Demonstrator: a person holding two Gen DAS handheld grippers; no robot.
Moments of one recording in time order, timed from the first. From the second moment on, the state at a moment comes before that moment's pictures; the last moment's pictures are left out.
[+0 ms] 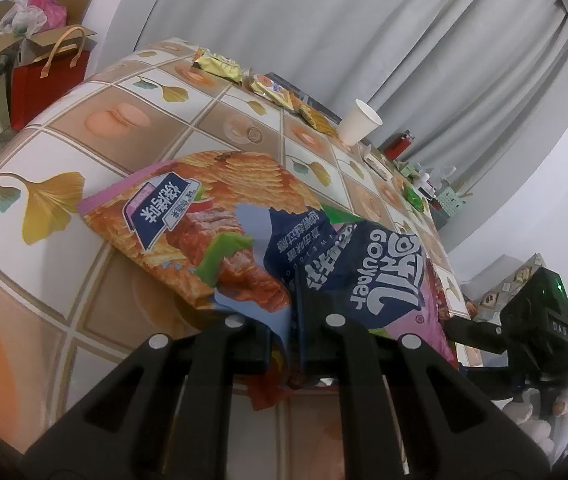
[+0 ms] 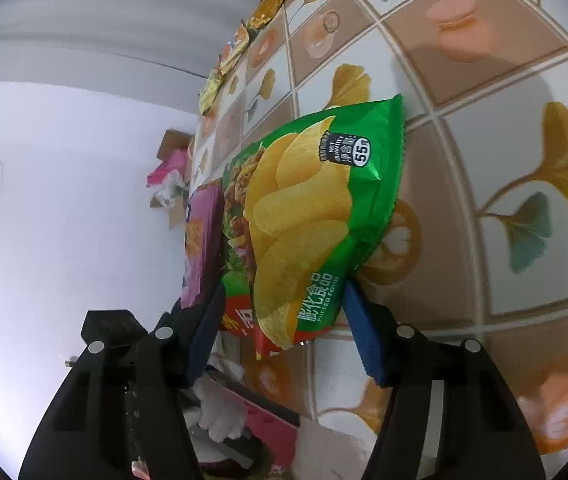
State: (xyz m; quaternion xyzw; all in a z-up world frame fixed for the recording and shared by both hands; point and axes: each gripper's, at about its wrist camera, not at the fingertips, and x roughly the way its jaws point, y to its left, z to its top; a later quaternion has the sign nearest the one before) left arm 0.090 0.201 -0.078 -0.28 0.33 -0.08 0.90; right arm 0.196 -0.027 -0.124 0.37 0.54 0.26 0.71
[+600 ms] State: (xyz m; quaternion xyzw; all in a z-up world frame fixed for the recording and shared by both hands) left arm 0.086 0.210 -0.054 -0.30 0.31 -0.09 0.90; right arm 0.189 -0.054 -0.127 0.37 0.52 0.23 0.73
